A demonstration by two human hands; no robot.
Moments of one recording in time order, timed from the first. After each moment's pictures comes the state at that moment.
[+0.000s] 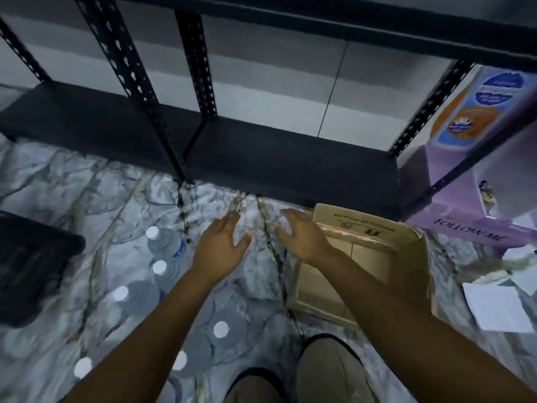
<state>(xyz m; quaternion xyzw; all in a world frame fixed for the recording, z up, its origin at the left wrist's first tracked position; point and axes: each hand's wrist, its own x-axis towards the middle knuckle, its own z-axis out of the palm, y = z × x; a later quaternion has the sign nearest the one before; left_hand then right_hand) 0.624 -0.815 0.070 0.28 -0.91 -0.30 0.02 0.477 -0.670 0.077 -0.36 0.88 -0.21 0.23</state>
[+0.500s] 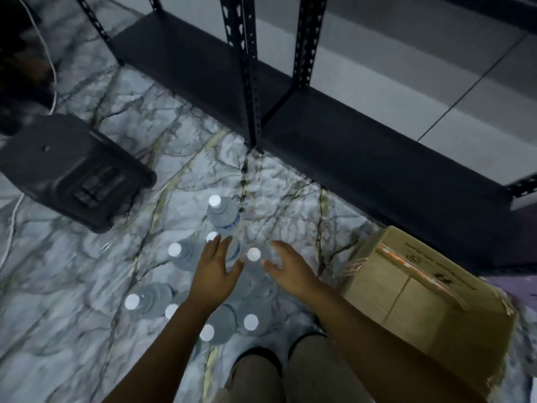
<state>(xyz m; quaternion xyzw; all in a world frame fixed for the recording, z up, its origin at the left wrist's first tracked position) 0.725 -0.830 0.023 0.50 -0.79 -0.34 0.06 0.549 -0.751 -0.008 -0.42 0.74 -0.22 0.47</state>
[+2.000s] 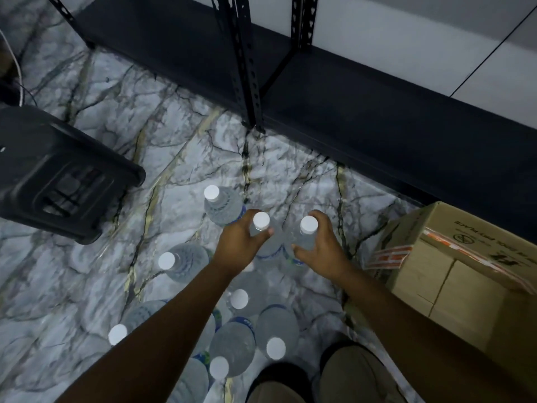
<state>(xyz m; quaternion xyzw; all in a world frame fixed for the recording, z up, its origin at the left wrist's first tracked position) 0.672 -0.900 -0.064 0.42 -0.80 -0.41 0.11 0.515 -0.772 -0.123 -0.41 0.75 -0.41 0.31</state>
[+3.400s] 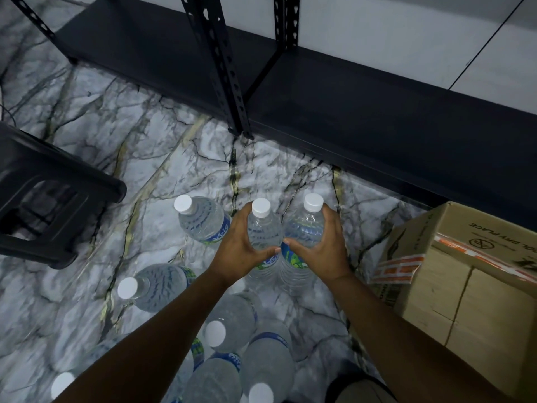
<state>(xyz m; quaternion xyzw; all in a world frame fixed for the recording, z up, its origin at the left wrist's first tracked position) 0.643 -0.911 -0.127 0.35 -0.81 -0.45 0.14 0.494 -0.785 -0.160 -0.35 0.77 -0.50 0.17</state>
